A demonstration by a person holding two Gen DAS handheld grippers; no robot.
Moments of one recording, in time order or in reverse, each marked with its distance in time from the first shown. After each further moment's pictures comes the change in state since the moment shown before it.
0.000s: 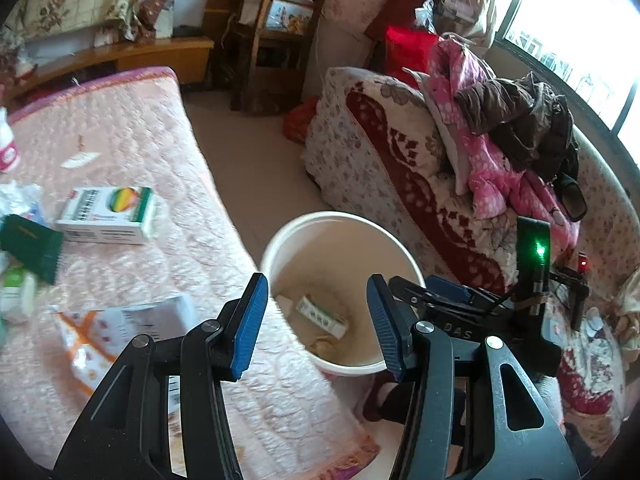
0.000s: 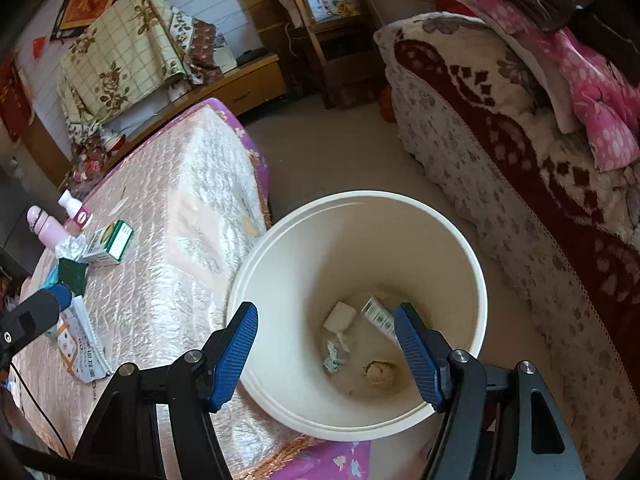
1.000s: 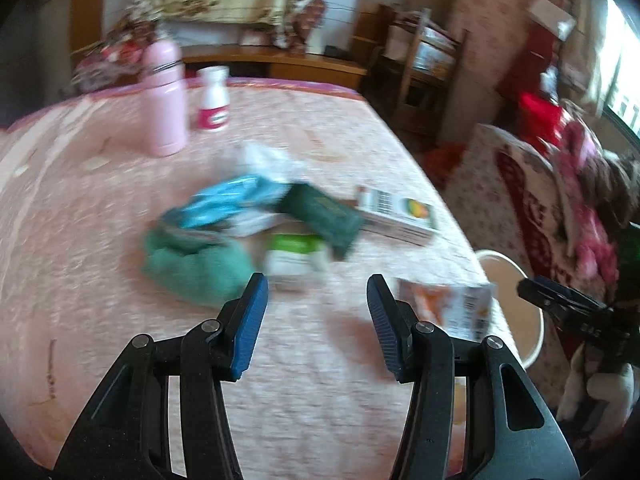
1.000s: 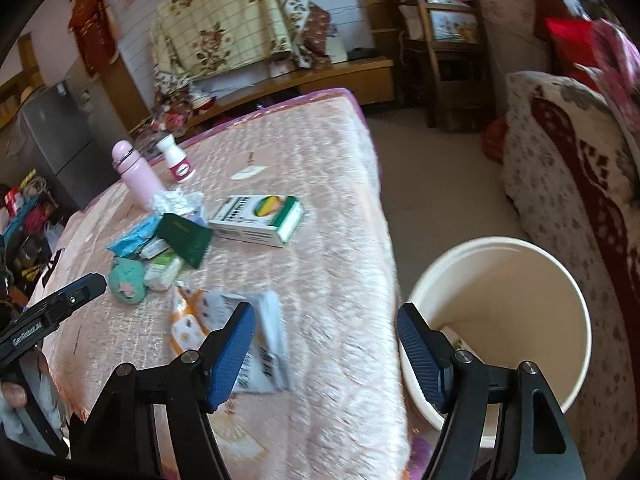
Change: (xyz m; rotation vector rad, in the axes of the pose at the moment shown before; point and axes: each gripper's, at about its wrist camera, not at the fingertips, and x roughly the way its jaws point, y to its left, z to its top) left arm -0.121 0.201 -0.048 -0.257 -0.108 0.354; right arm -0.003 0.170 -0.002 -0.267 0.003 0.182
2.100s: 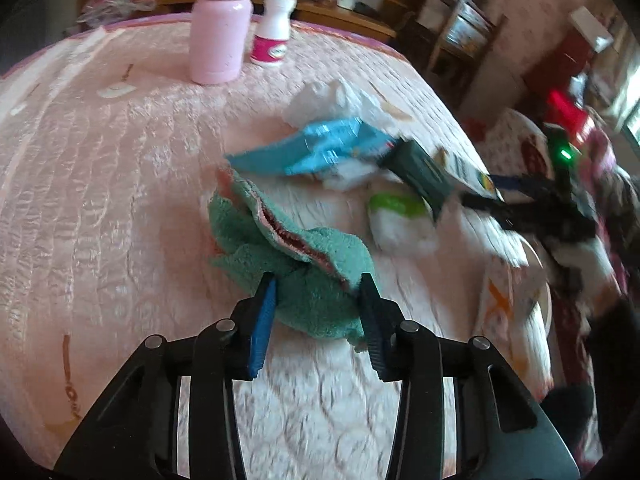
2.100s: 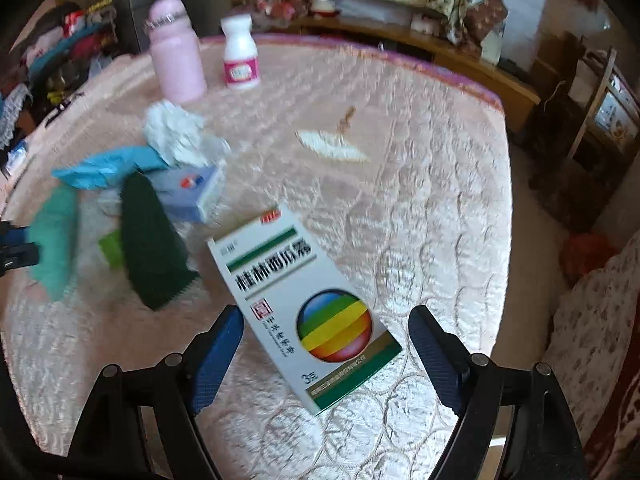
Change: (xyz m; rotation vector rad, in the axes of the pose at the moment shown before) left arm 0.023 0.084 -0.010 -0.070 0.202 -0.055; right arm 0.177 0.073 0.090 -0.566 0.257 0.068
